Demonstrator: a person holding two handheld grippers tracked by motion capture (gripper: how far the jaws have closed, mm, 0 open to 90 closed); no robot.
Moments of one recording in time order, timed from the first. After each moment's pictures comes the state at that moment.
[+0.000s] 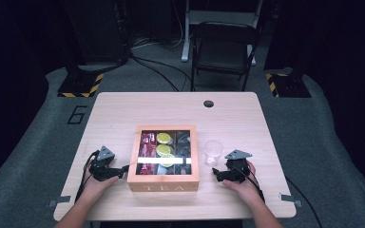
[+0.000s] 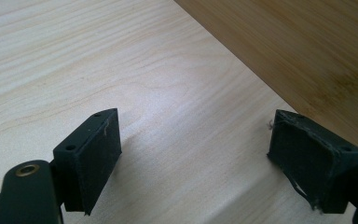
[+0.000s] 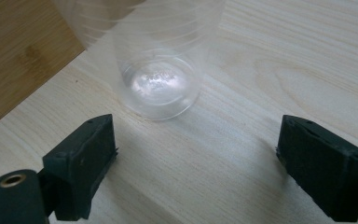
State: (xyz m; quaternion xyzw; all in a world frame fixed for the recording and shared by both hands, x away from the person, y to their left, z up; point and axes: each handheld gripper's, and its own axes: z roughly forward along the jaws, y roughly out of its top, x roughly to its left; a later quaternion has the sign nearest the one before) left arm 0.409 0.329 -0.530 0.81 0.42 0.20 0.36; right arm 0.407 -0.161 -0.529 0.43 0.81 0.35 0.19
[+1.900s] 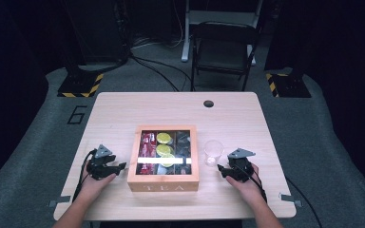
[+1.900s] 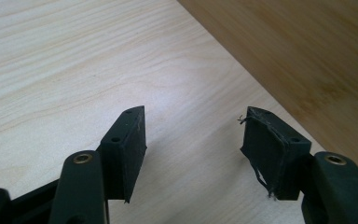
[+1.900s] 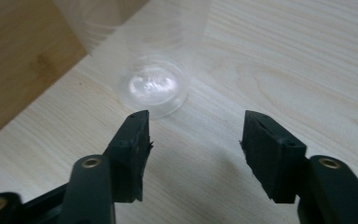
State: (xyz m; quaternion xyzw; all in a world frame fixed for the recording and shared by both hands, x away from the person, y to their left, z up) left arm 0.405 0.331 -0.515 0.81 0.44 0.18 0.35; right arm 0.400 -0.166 -0.509 0.43 0.81 0.34 0.20
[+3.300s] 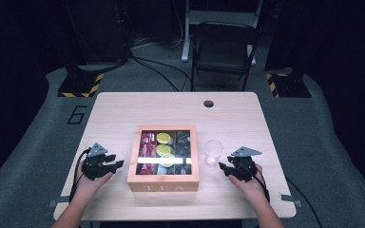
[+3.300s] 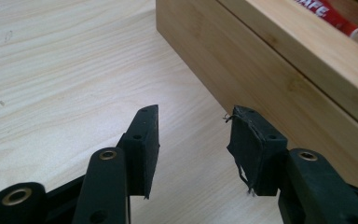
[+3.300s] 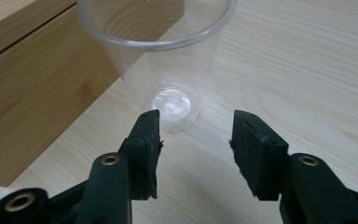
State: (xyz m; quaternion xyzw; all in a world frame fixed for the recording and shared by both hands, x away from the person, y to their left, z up) left arm 0.387 0.329 -0.481 0.79 0.45 0.17 0.38; right arm 0.391 -0.170 -0.487 0.43 0.80 0.37 0.18
